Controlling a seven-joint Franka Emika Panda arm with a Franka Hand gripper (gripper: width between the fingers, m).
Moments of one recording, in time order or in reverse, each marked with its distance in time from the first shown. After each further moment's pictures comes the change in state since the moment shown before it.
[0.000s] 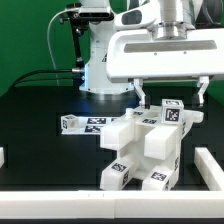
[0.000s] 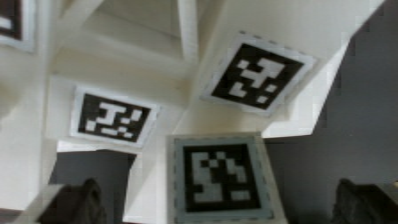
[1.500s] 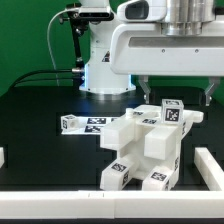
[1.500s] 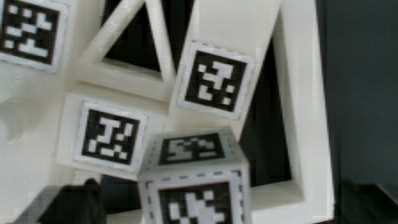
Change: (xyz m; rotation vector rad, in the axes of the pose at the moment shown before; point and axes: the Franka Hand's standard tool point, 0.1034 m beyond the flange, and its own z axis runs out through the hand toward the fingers) arm 0.015 -0.005 0.002 -0.049 -0.523 0.147
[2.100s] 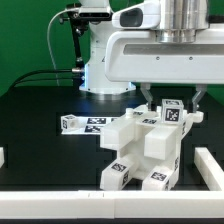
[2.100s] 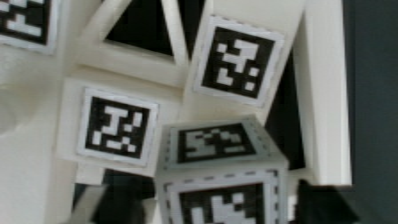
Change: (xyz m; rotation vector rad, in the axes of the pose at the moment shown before) arm 0.006 0.005 0.006 0.004 0.046 0.045
